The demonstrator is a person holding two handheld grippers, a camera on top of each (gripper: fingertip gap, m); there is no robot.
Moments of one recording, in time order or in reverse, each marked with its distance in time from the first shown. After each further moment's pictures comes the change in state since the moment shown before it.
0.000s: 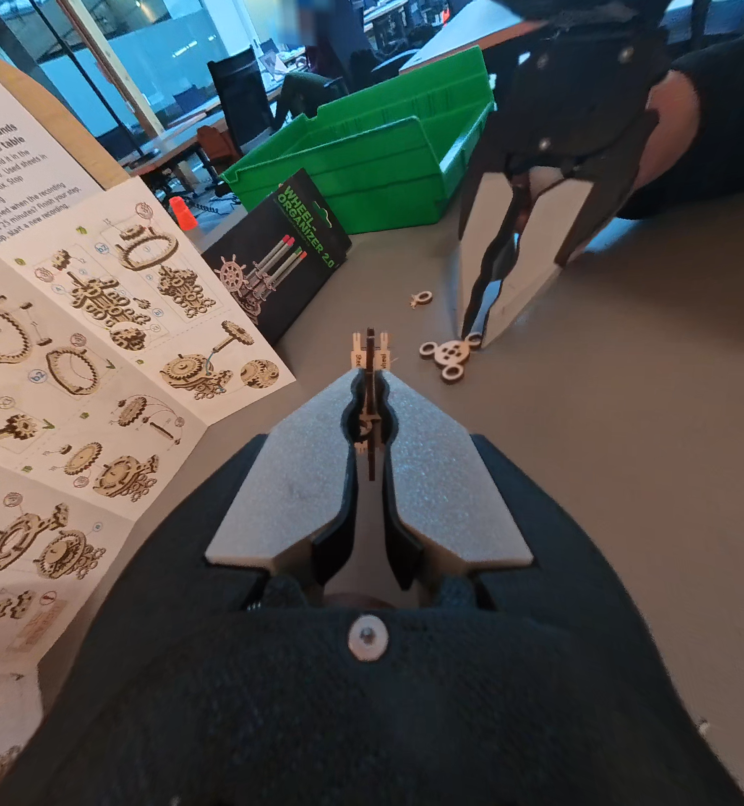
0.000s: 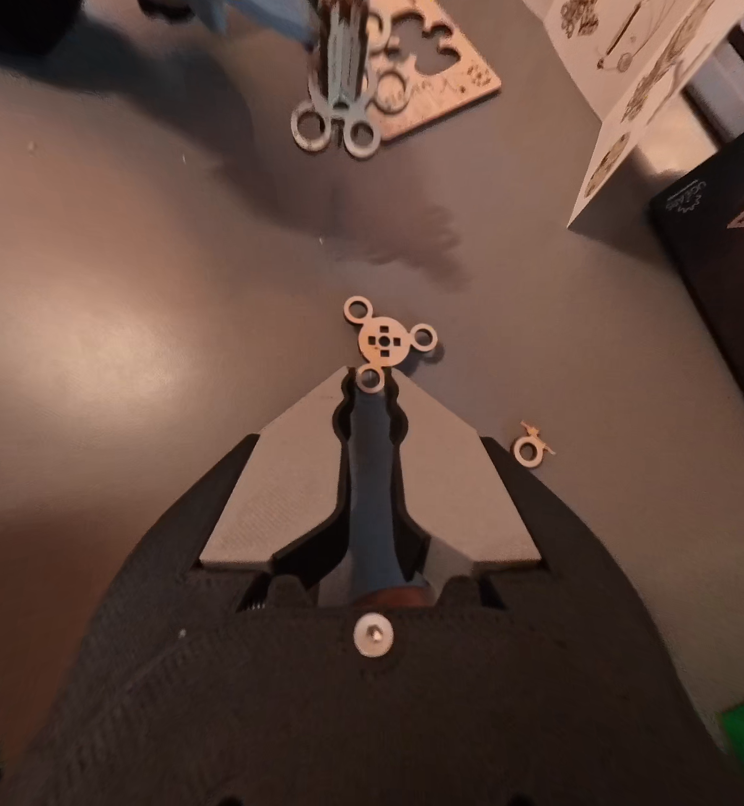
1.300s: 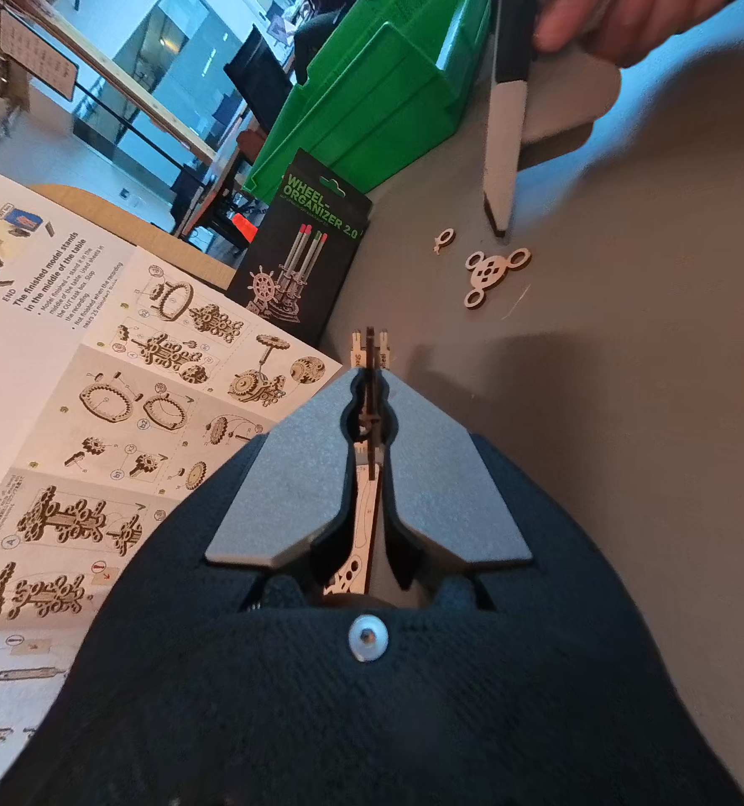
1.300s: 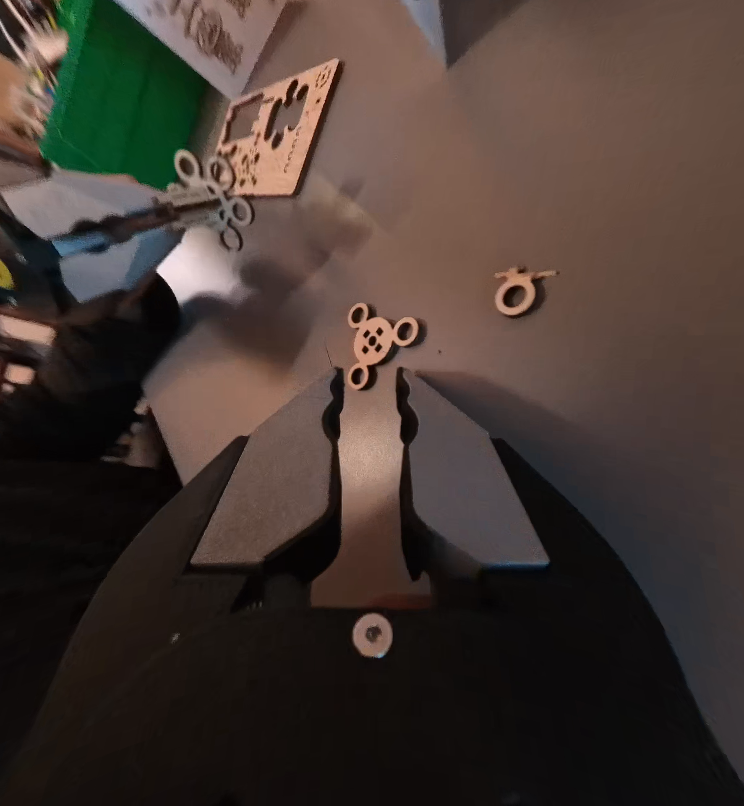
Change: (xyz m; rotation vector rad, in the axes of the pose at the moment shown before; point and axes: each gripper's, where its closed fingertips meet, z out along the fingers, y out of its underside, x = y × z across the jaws) left arm 0.003 0.009 -0.002 -0.128 -0.123 0.388; right arm 0.012 0.014 -0.022 0.118 -0.231 0.897
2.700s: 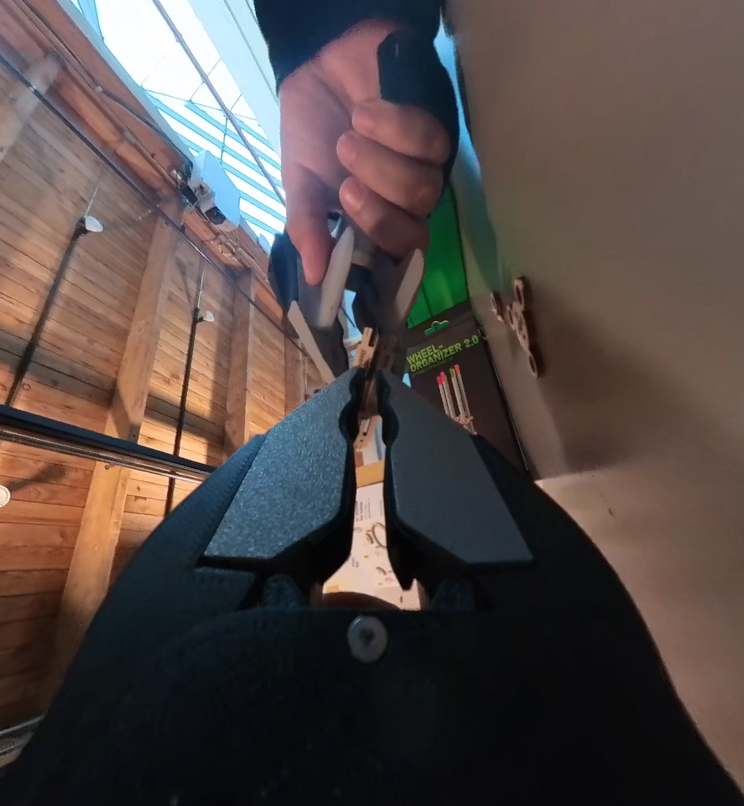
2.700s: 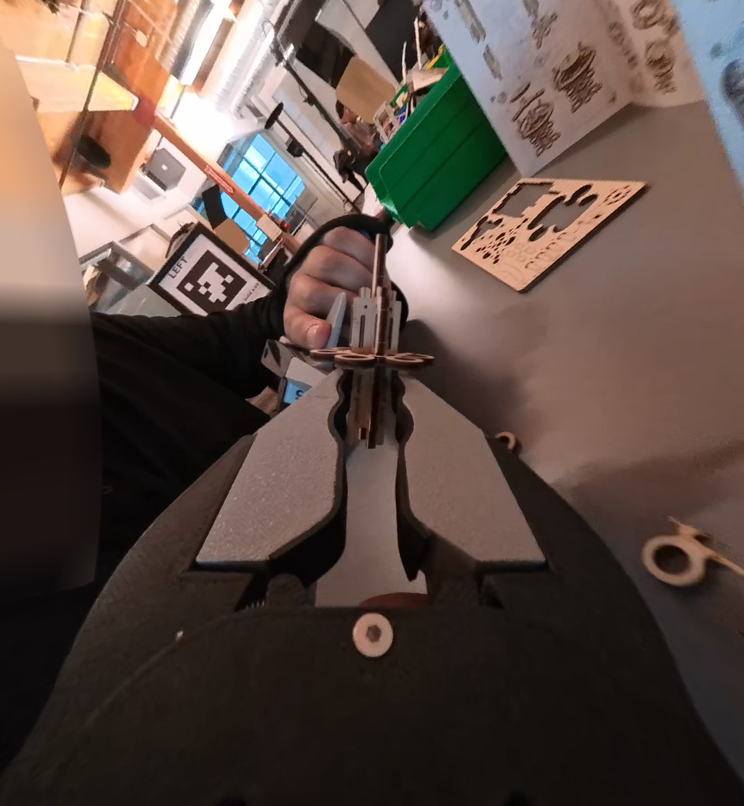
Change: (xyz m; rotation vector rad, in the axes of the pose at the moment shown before) left arm 0.040 -0.069 0.047 0.224 -0.377 1.145; right arm -0.074 -0.035 -0.005 0.029 -0.664 -0.232
